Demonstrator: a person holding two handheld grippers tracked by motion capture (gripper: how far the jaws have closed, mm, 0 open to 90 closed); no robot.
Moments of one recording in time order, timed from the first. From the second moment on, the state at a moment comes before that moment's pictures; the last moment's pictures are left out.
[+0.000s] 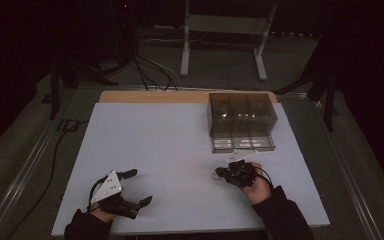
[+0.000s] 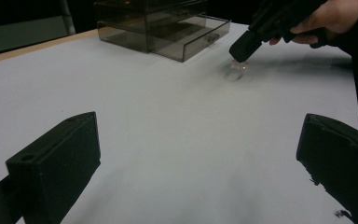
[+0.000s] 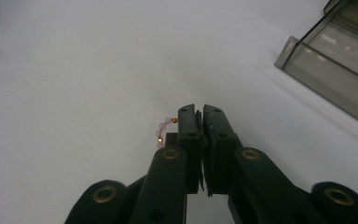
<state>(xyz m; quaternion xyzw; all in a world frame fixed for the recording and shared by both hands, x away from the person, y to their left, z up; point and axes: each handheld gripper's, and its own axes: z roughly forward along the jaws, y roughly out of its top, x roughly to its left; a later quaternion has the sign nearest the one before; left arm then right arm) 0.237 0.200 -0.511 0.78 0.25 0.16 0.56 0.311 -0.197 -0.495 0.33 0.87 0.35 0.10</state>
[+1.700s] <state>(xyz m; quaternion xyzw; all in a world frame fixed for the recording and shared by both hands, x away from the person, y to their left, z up) 0.238 0.200 -0.511 0.78 0.25 0.16 0.56 0.317 -0.230 -0.452 0.37 0.84 0.36 0.13</state>
